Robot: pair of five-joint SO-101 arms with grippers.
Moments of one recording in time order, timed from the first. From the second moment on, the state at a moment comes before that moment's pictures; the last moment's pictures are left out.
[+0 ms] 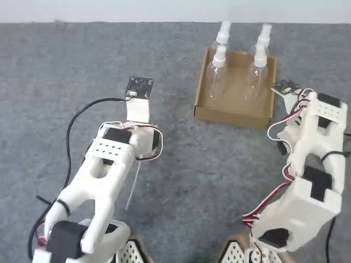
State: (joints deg) left arm 7.8 -18.6 50.2 47.7 10.2; right arm 19.8 16.5 6.8 75.6 47.8
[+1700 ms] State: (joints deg) left arm -0.2 -50.7 13.8 61.6 18.0; right arm -46.1 -36.7 46.3 47.3 9.2
